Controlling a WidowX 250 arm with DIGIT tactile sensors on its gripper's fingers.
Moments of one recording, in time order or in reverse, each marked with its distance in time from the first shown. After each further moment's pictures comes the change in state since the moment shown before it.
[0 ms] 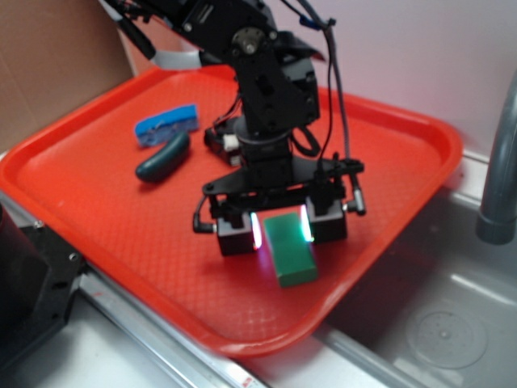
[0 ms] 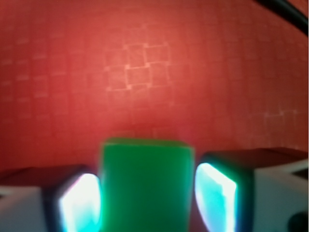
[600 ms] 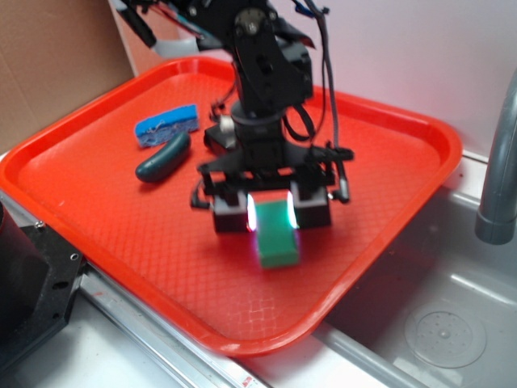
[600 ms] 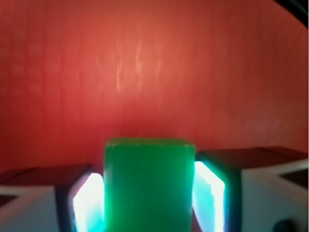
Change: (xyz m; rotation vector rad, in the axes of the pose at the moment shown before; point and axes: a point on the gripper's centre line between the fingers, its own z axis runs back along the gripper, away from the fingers) arm 0.027 0.007 0.017 0.037 0.025 -0.123
